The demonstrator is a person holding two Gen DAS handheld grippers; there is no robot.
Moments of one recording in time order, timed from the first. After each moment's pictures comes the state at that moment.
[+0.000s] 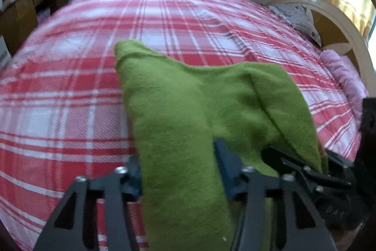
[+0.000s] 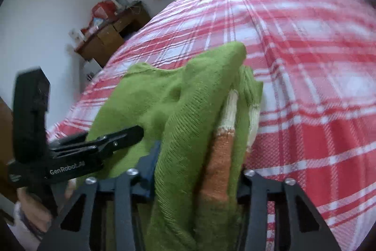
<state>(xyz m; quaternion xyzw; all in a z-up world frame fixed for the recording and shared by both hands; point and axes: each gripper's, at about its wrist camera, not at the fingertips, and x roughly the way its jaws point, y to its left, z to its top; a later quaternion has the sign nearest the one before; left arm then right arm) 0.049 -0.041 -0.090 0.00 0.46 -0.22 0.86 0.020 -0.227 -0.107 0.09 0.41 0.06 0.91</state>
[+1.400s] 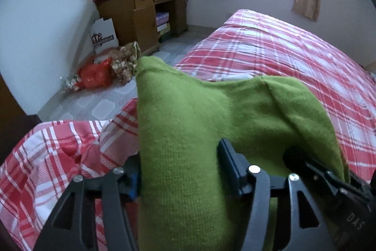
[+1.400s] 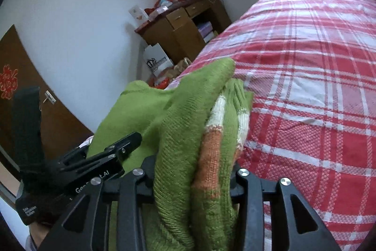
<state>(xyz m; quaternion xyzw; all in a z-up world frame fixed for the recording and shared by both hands) 0.169 0.247 -0.117 -0.05 0.39 0.10 0.91 0.230 0.065 -0.160 0.11 0.39 0.27 0.87</state>
